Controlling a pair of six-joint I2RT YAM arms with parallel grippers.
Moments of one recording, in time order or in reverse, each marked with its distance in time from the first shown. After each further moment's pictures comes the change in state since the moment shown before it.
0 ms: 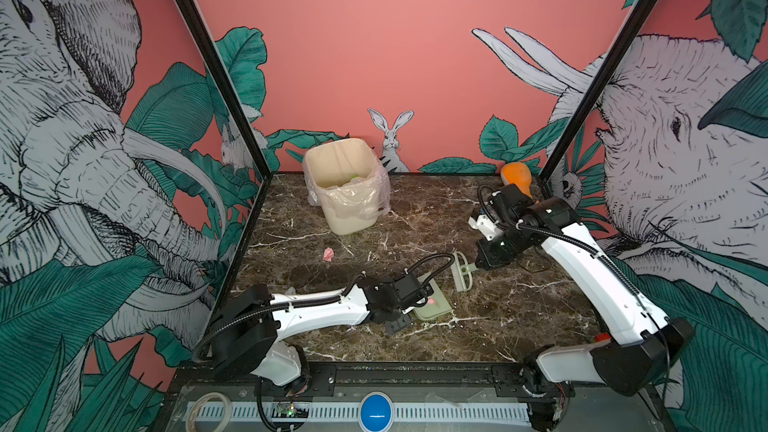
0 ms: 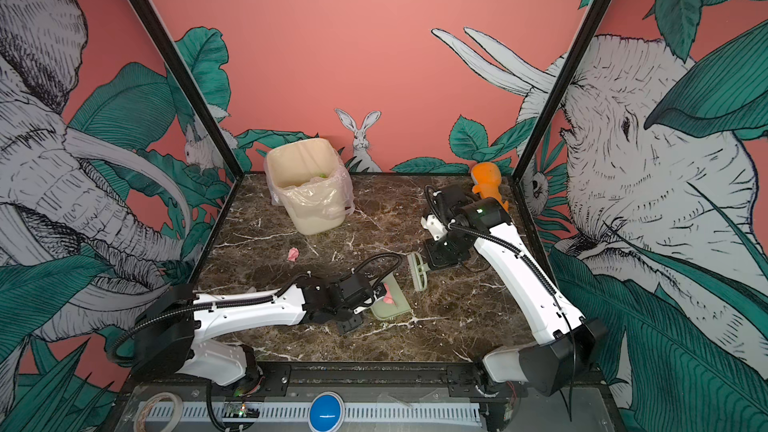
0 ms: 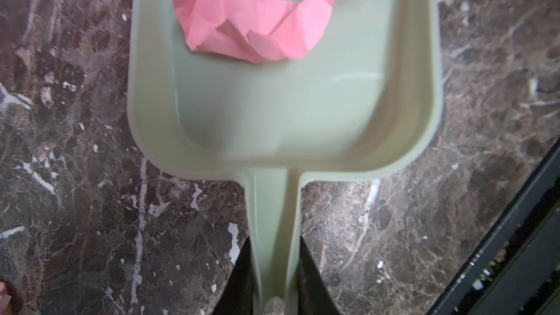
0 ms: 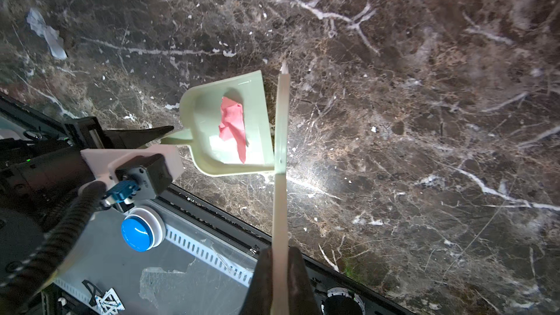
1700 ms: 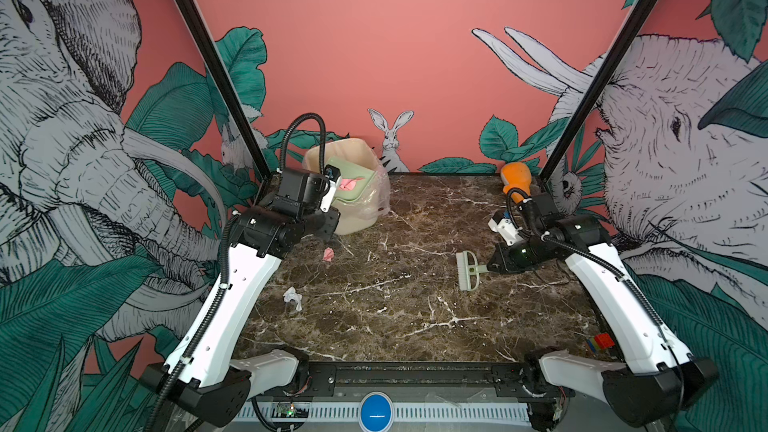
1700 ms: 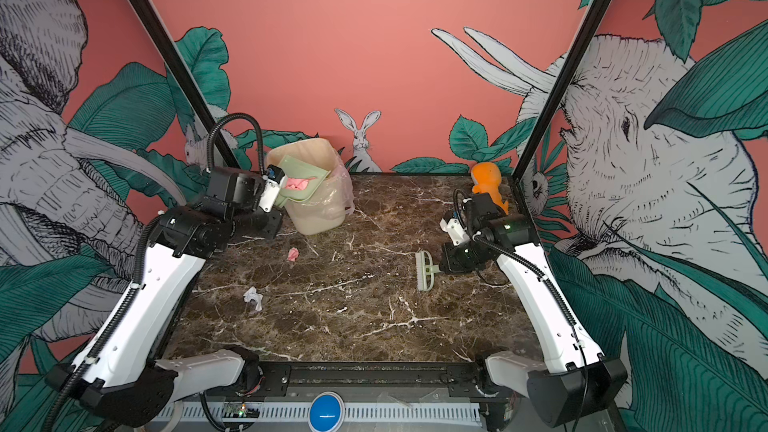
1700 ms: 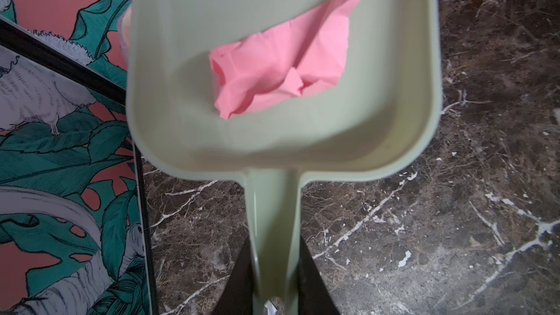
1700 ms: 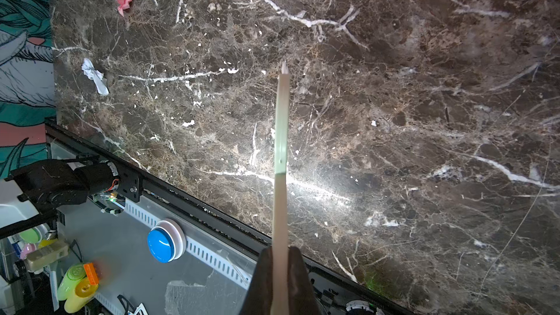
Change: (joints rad) left arm 0.803 -0.196 0.720 -0.510 0.040 0.105; right arm -0.151 -0.146 -0.163 0.073 -0.131 -0.012
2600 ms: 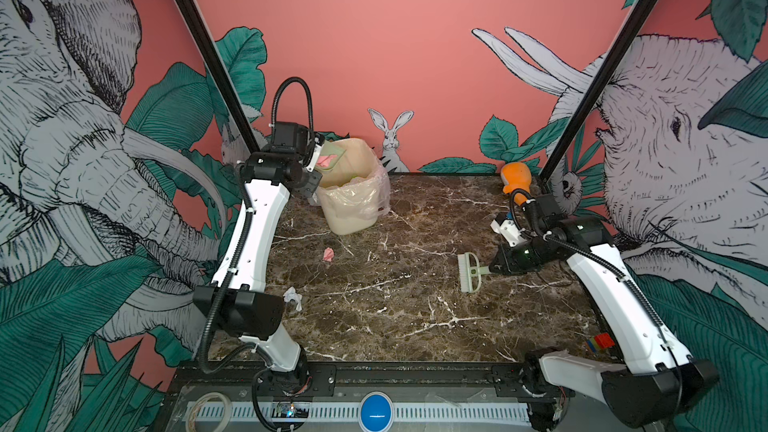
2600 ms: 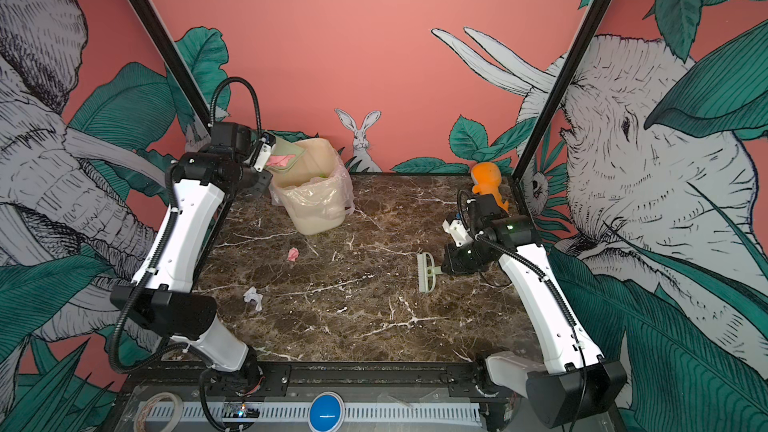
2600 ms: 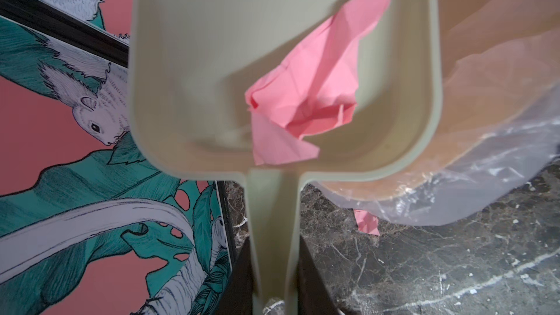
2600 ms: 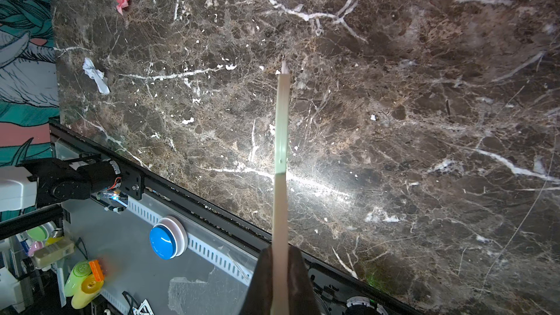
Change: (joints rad) left arm 0.201 0.459 0.434 -0.071 -0.106 0.274; right arm -0.033 -0.002 -0.005 -0.020 -0.020 -0.024
